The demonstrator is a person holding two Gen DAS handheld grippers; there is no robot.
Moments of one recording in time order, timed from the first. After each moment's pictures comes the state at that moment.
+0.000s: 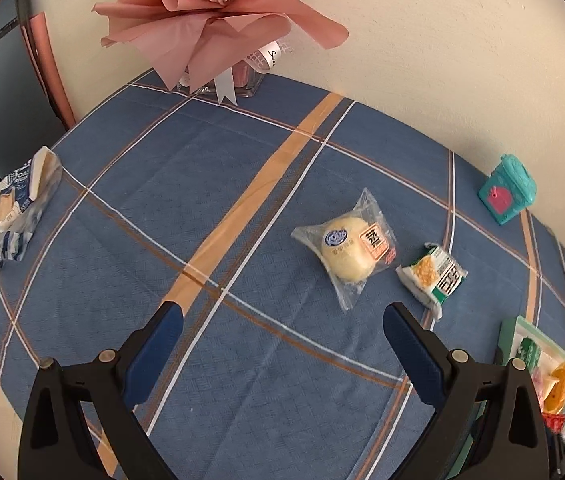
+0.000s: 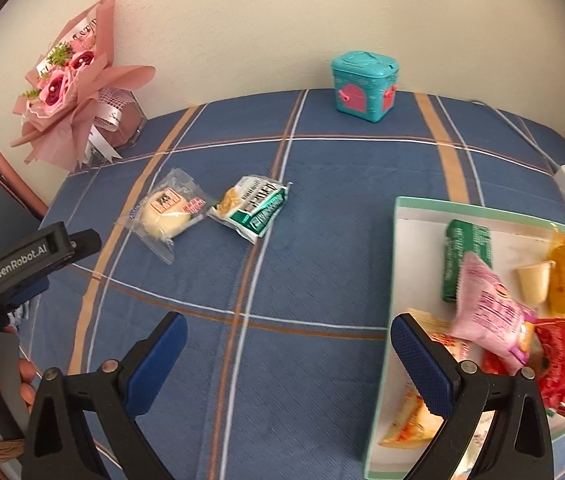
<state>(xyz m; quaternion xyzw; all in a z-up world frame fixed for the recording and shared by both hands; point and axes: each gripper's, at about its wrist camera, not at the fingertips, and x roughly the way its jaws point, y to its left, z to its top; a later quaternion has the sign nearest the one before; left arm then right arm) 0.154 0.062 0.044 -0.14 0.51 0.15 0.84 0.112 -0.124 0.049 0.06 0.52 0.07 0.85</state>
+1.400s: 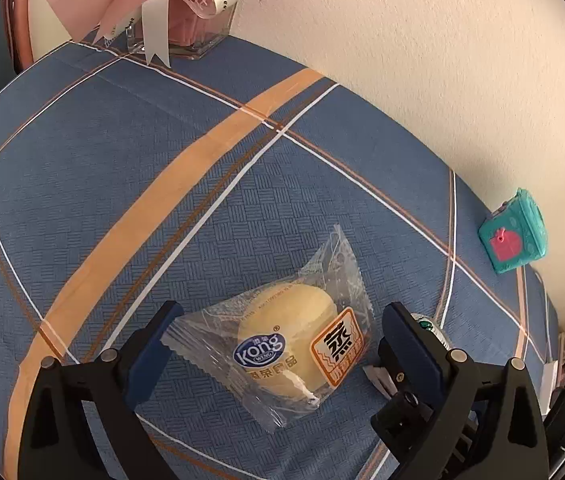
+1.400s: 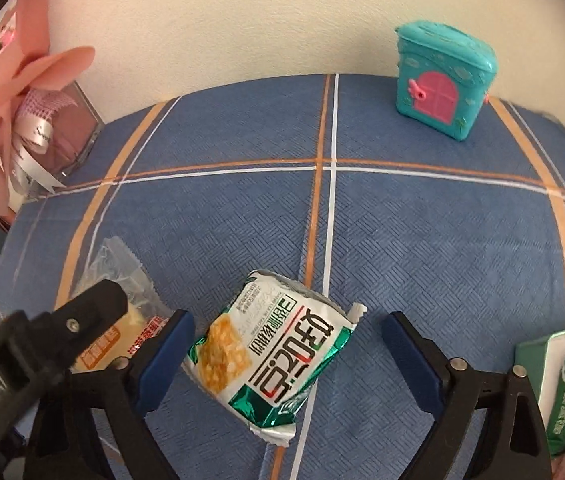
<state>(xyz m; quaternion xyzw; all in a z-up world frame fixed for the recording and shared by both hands) 0.245 0.058 -0.031 -0.23 0.51 0.10 0.82 0.263 -0.064 -0.034 0.04 0.54 0.04 0.84</state>
